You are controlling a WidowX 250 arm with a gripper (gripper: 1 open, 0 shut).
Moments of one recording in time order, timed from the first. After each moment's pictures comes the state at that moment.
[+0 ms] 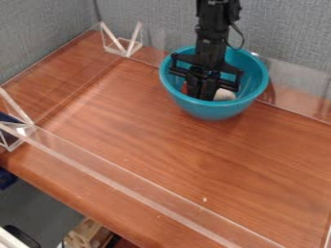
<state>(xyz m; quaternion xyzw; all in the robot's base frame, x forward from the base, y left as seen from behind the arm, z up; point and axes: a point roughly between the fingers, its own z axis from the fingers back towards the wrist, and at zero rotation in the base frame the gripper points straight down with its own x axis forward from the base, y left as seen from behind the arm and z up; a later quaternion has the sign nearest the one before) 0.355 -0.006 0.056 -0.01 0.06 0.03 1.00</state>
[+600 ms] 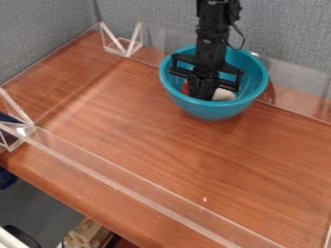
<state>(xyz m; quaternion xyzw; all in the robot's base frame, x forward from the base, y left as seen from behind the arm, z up) 0.355 -0.007 0.056 -0.01 0.07 0.02 1.00</state>
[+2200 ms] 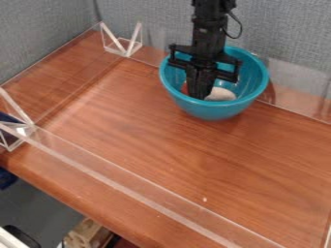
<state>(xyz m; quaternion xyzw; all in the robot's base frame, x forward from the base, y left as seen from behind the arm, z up) 0.352 -0.006 0.071 -0.03 0.06 0.00 1.00</state>
